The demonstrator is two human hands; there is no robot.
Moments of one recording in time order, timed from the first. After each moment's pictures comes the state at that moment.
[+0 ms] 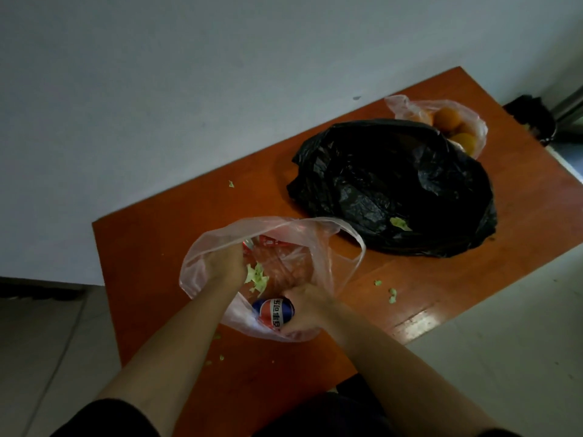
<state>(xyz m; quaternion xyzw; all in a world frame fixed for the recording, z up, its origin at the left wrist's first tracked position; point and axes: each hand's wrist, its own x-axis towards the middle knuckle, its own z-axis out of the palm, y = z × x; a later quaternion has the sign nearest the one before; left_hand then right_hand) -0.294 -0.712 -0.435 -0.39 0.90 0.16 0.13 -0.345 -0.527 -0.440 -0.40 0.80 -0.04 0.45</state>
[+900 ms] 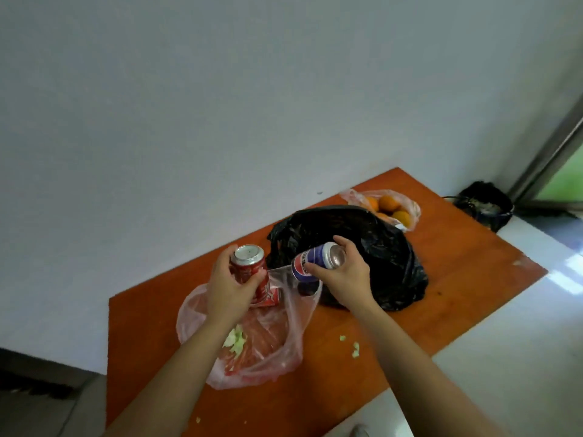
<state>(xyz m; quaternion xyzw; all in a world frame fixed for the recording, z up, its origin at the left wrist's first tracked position) -0.312 -0.606 -0.265 -0.32 0.82 0.43 -0.20 -0.445 -0.416 -0.291 -0.12 0.81 -0.57 0.10</state>
